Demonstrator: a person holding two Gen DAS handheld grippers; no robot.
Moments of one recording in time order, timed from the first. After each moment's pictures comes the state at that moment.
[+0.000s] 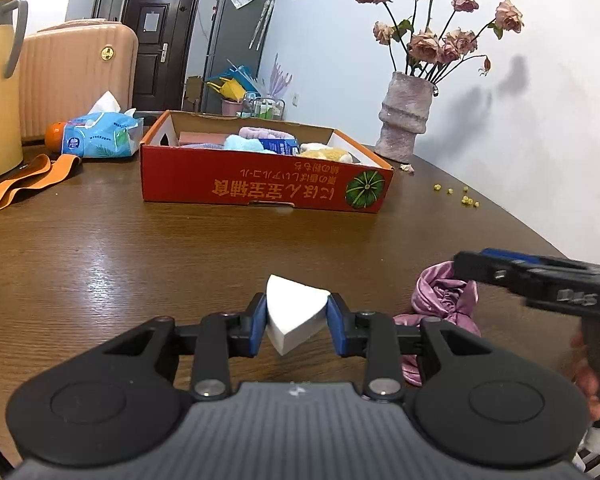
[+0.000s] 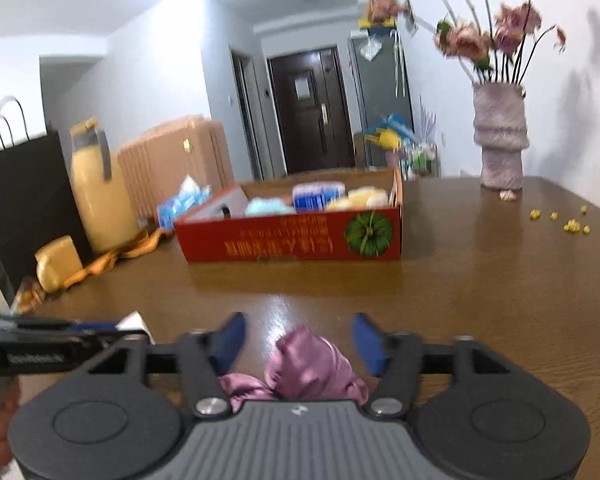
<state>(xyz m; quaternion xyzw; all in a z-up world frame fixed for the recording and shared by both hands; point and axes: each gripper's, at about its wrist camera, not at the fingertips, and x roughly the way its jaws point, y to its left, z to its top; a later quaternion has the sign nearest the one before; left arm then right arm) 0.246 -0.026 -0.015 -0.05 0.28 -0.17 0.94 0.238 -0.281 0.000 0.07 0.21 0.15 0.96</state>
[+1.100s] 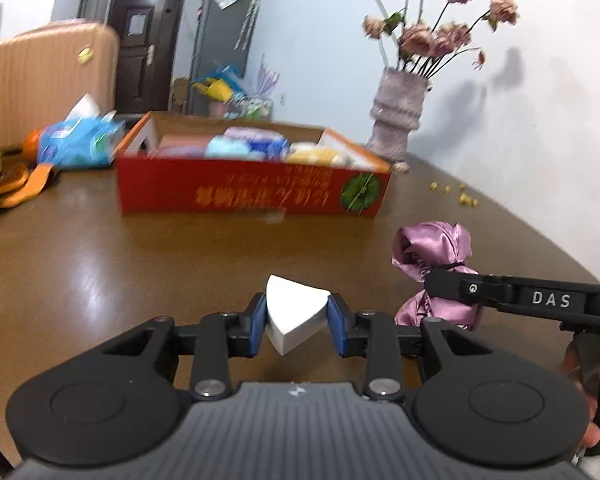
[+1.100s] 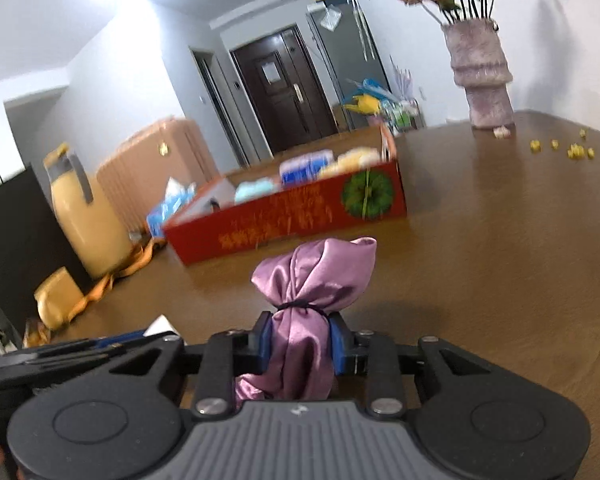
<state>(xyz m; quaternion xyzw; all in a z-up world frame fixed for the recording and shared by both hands) 0.286 -0.040 -0.014 -0.04 0.27 -0.19 0.94 0.273 -0.283 -0.016 0.16 0.25 0.14 0.95</state>
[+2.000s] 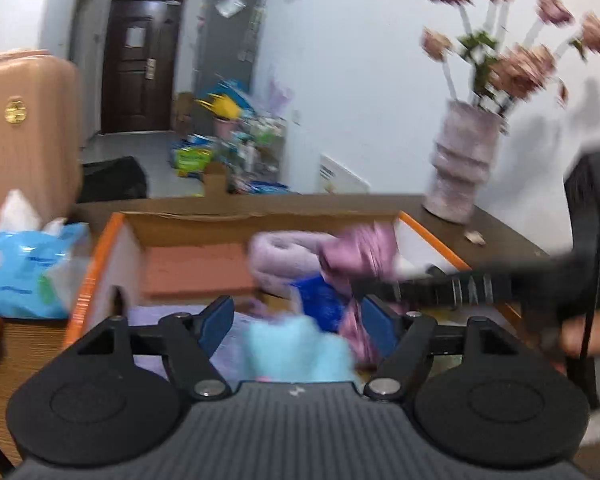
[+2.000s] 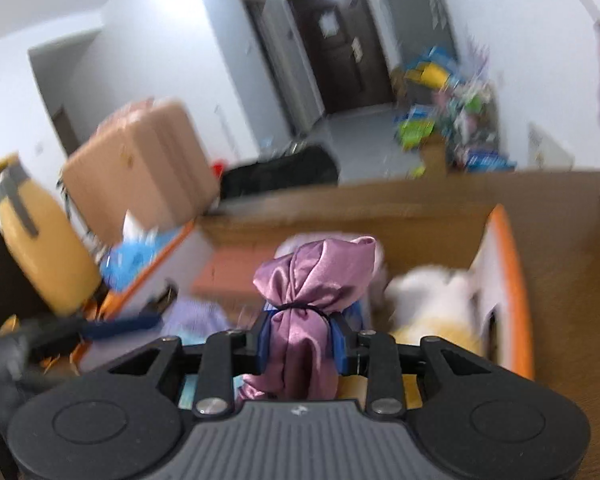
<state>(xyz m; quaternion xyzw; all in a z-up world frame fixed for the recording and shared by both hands) 0.527 -0.034 0.015 -0.03 0.26 -0.17 0.95 0.586 -0.253 0.016 0.10 0.33 0.23 0.91</state>
